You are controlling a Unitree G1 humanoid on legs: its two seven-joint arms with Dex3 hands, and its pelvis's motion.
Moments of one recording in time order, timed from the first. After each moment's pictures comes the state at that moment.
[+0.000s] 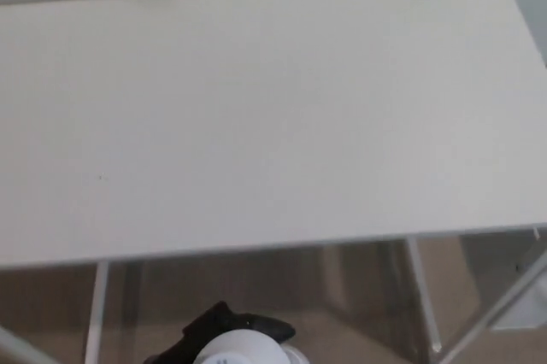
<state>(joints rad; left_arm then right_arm) 0.73 0.28 -0.31 -0.48 -0.01 -0.24 -0.17 0.04 -0.50 0.12 1.33 -0.29 -0.24 -0.02</state>
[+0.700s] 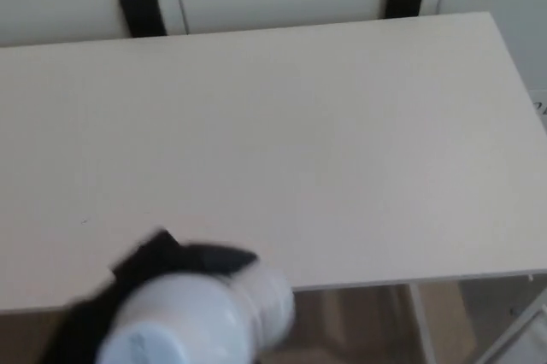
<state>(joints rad) 0.69 0.32 -0.13 -0.81 -0.14 -0.19 -0.17 0.04 -0.49 0.13 1.33 -0.30 -0.23 -0.01</state>
